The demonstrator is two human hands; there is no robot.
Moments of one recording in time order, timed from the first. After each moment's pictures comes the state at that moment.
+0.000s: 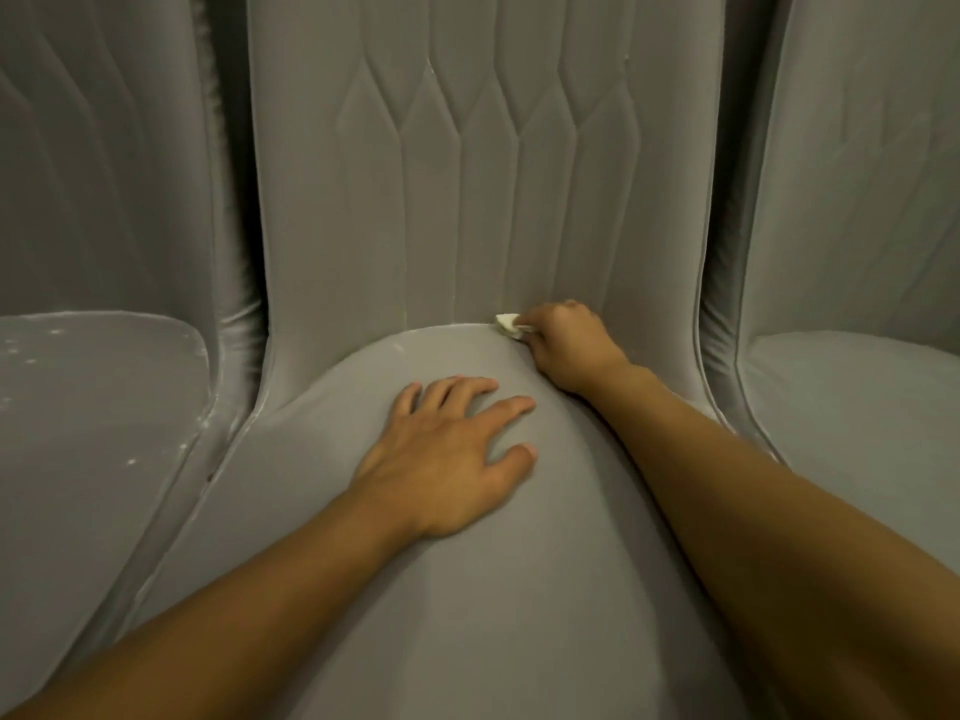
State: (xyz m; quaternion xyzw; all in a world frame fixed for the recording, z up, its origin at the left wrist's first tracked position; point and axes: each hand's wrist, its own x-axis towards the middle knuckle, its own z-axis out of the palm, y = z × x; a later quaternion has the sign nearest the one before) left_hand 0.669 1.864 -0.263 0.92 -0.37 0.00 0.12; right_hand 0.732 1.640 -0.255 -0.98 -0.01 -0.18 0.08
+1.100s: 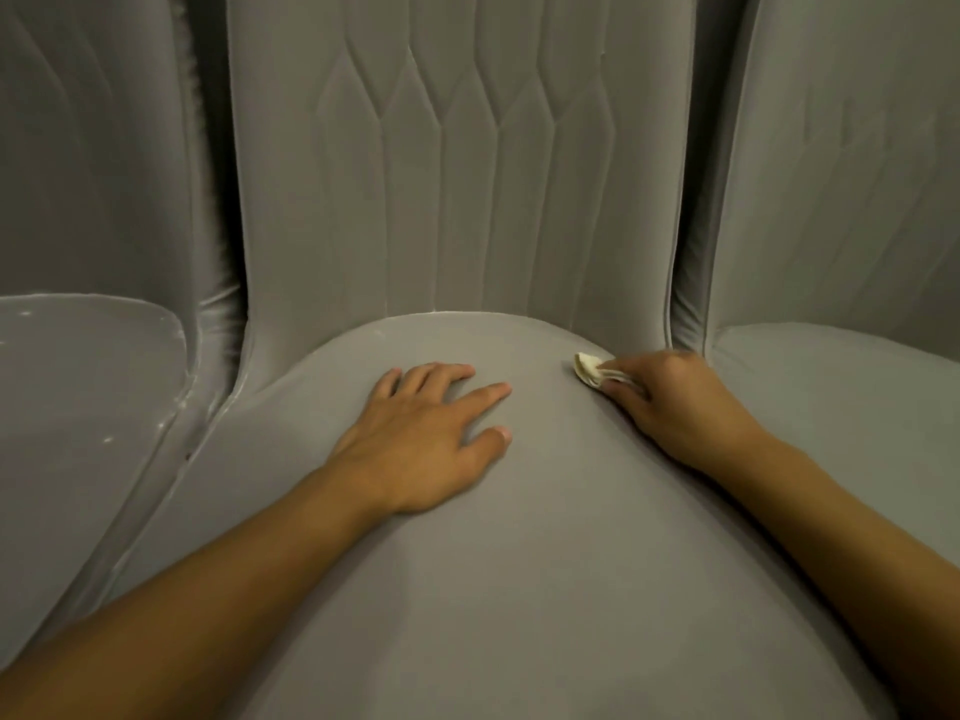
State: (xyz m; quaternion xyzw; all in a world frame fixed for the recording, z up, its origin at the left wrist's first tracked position) left_hand 0.668 1.868 -0.264 0.92 -0.37 -0.02 0.11; right_hand 0.592 1.594 -0.249 -0.98 0.01 -0.19 0.09
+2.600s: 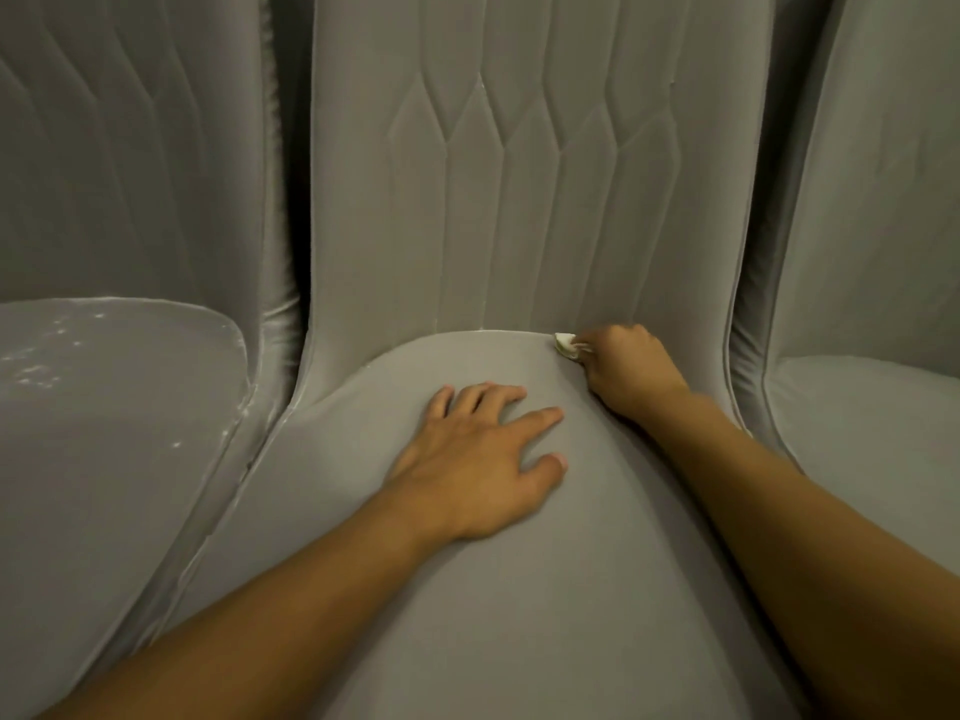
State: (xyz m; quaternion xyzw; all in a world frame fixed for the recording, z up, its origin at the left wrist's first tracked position) left_hand 0.664 1.867 -0.261 0.92 -0.37 -0.01 0.14; right_hand 0.711 1.627 -0.257 -0.99 0.09 -0.14 0.04
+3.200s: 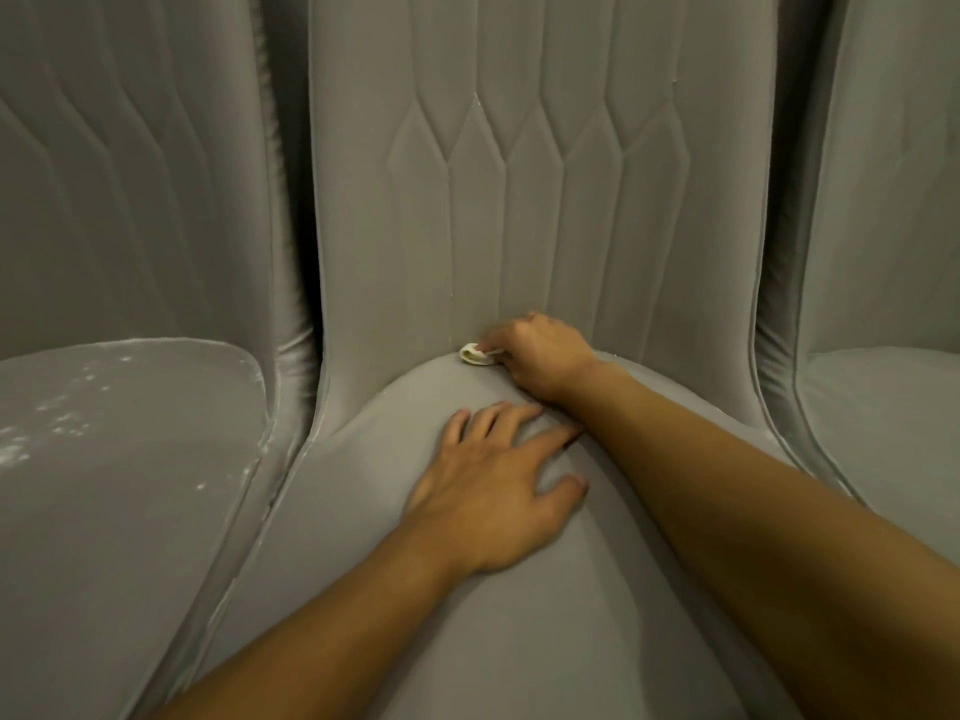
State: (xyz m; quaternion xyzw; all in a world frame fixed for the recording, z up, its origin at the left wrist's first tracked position) left_hand 0.667 1.868 -0.265 0.92 -0.37 0.02 0.15; right_hand 0.774 1.702 -0.246 -0.99 -0.08 -0.10 0.04
